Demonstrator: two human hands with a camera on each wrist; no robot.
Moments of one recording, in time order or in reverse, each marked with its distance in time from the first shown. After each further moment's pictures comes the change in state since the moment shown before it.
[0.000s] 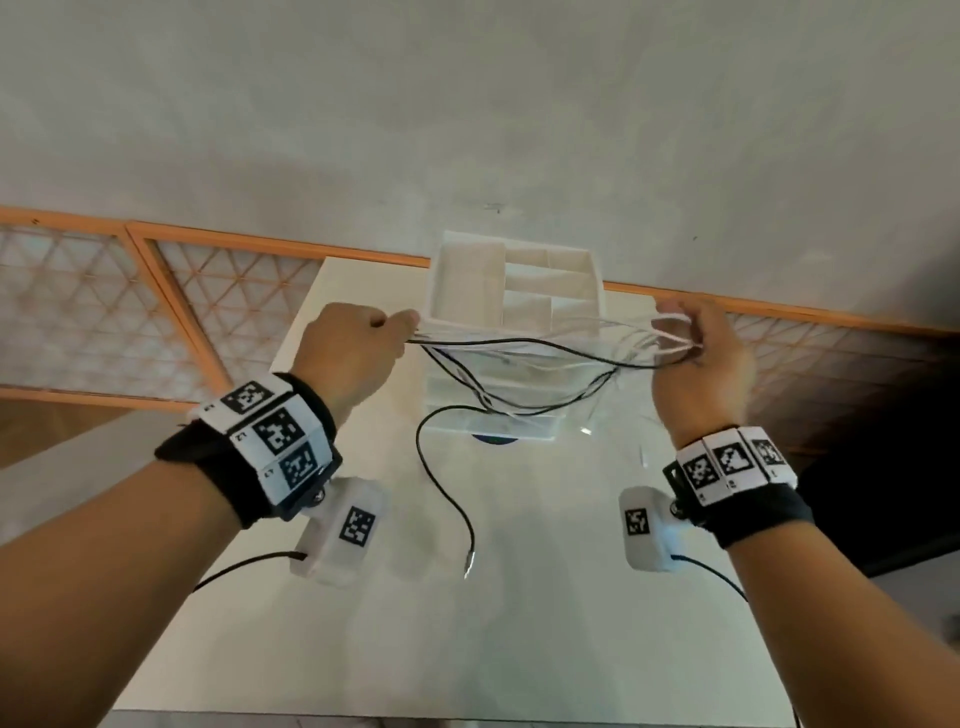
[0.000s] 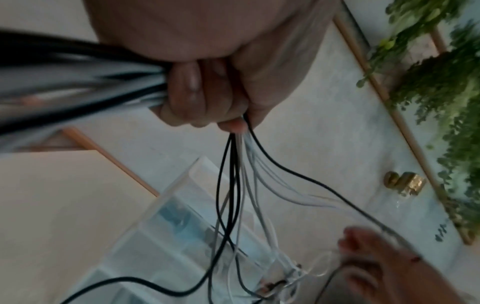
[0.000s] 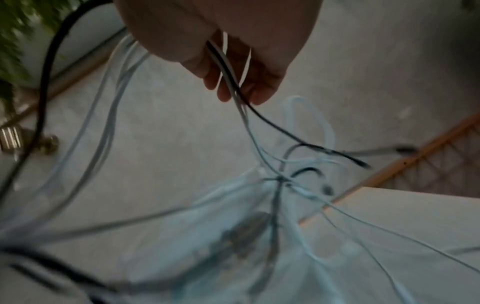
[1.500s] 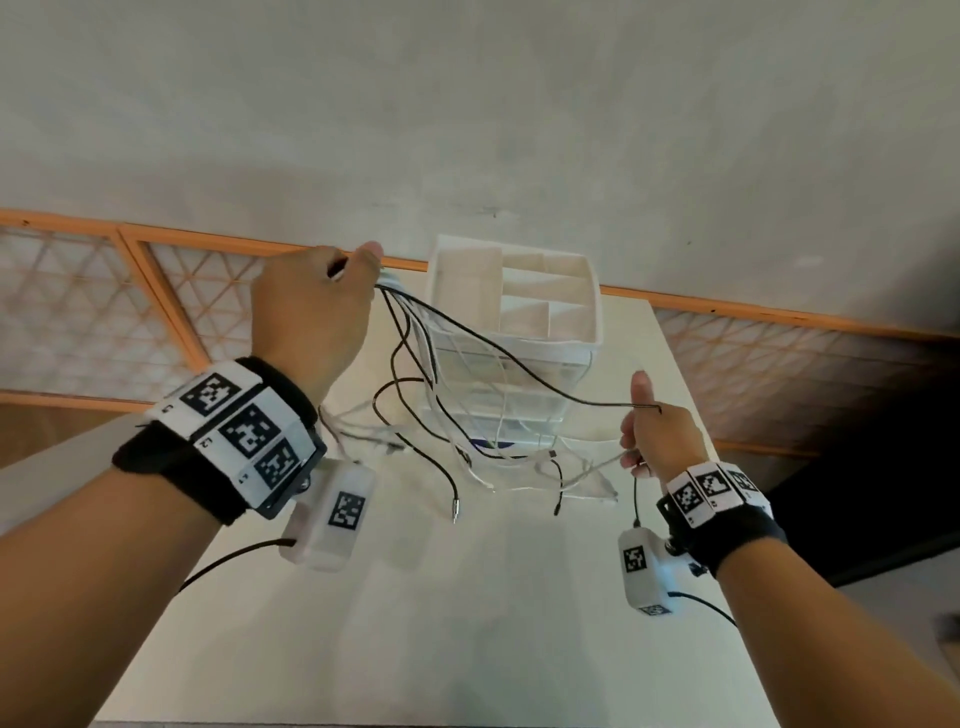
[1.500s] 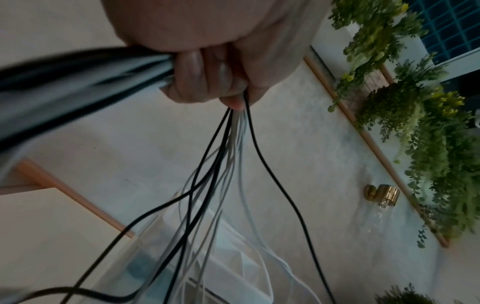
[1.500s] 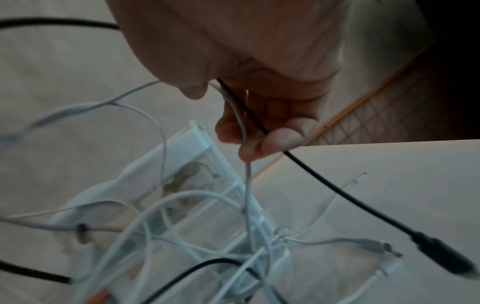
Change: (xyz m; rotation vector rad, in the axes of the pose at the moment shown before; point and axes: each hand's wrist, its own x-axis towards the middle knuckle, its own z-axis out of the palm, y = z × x) left_hand 0.010 0.011 -0.021 -0.022 0.340 0.297; right_hand -0.025 0.049 0.011 -0.104 -0.396 0.611
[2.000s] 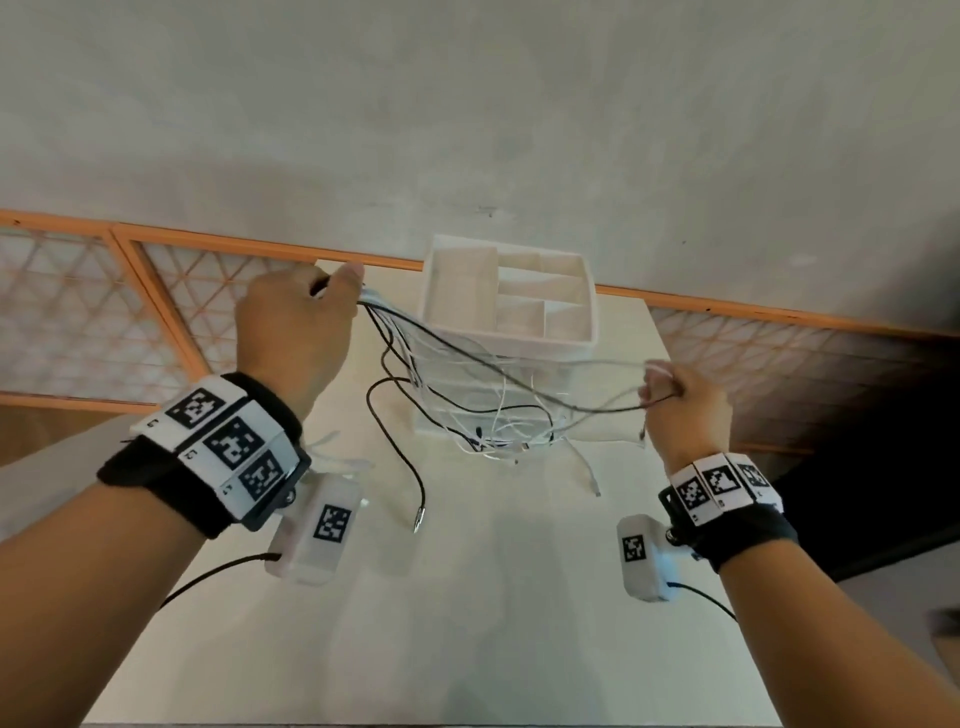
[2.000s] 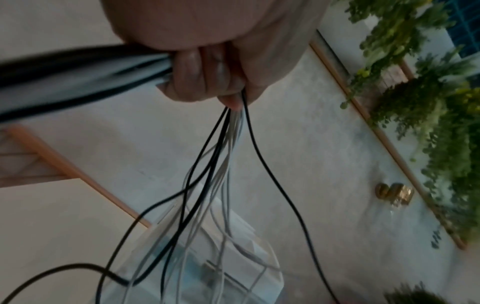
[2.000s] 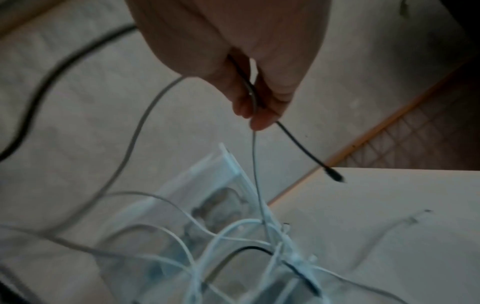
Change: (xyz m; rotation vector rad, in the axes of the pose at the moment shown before) left_hand -0.006 -0.016 0.000 -0.013 -0.019 -0.097; right_hand -0.010 -0.017 -0.014 -0.006 0.294 -0.325
